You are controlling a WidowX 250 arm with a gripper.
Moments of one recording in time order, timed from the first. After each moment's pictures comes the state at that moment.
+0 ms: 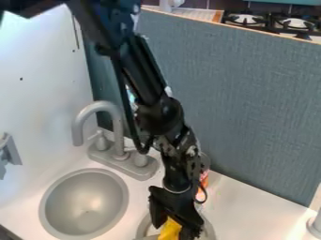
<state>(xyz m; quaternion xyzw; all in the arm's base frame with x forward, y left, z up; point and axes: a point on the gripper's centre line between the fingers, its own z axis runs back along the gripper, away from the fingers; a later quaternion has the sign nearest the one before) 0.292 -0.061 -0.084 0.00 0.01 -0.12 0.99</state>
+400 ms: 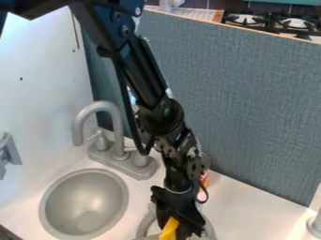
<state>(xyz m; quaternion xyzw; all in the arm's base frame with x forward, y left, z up) 0.295 -0.062 -0.086 0.00 0.00 -0.12 0.99</state>
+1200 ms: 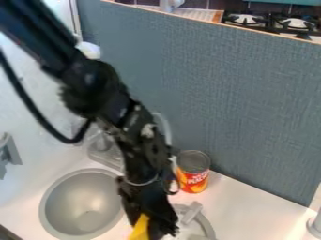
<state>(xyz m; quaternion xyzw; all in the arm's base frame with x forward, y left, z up) 0.232 -0.045 -0.009 -0.02 -0.04 -0.12 0.99</state>
